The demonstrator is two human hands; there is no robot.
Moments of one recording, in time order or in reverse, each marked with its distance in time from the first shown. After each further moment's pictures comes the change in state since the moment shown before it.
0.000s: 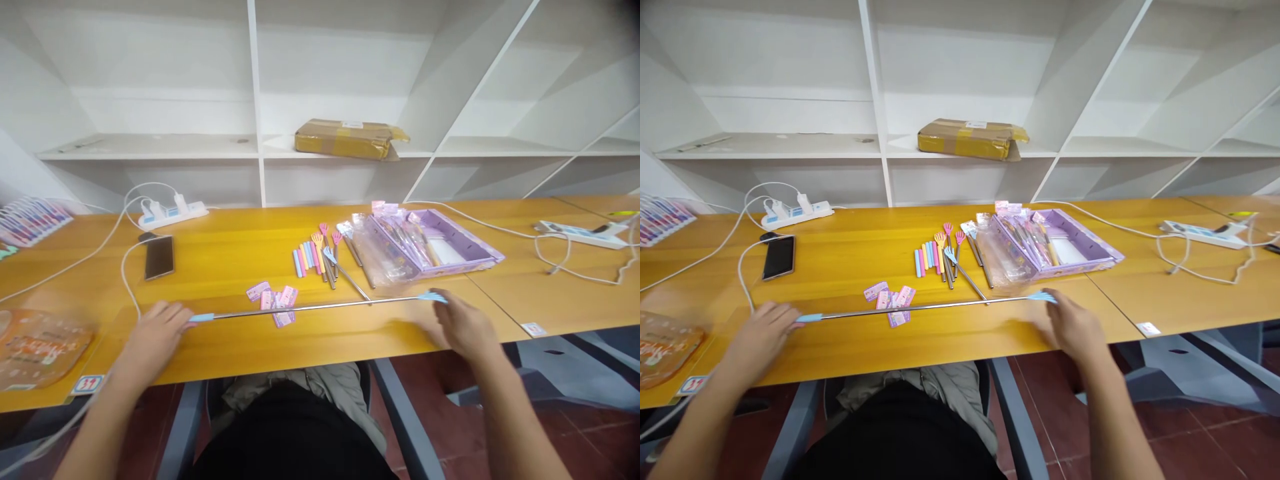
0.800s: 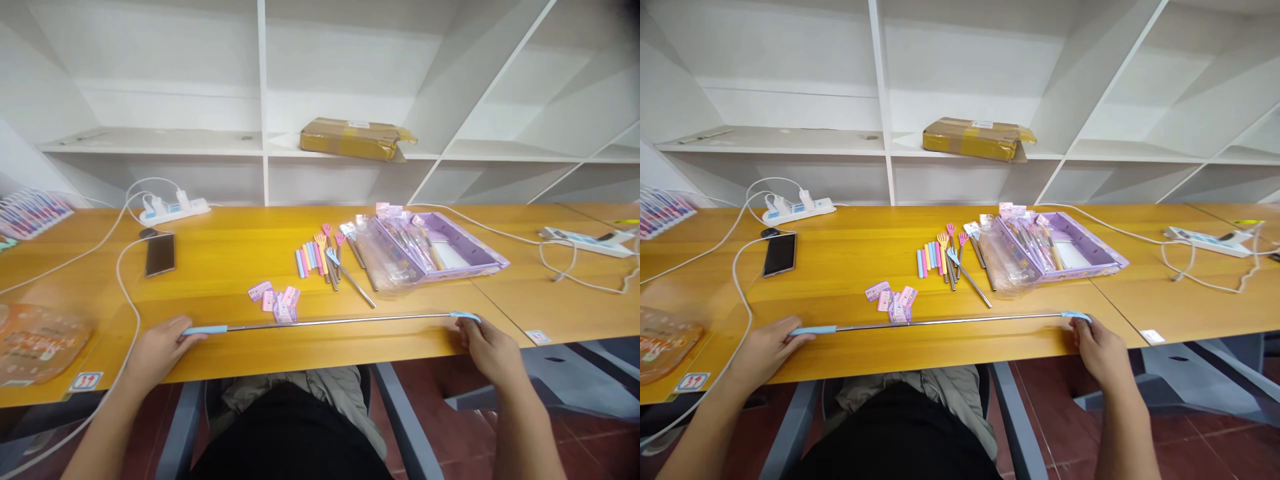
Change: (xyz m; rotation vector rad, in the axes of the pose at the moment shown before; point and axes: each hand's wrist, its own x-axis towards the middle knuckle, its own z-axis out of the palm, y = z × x) left_hand -0.018 0.002 0.024 -0.111 -0.137 -0.212; right_hand -0.023 0.042 0.002 0.222 -0.022 0.450
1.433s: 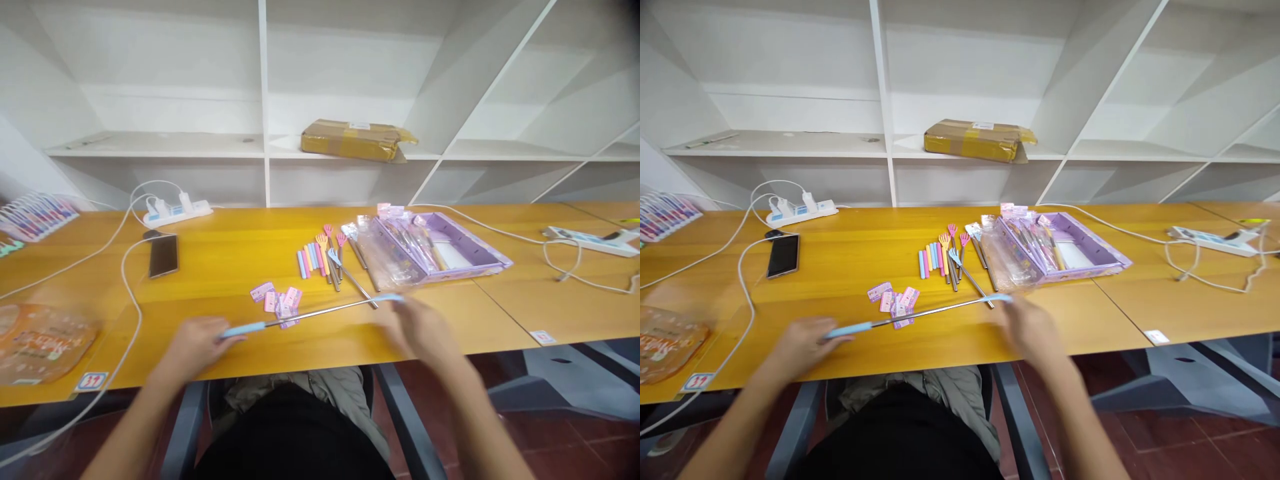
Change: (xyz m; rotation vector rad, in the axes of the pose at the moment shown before) left_hand 0.023 0.057 0.005 -0.112 0.066 0.254; right_hand -0.040 -0.136 0.042 -0.106 -0.072 -0.614
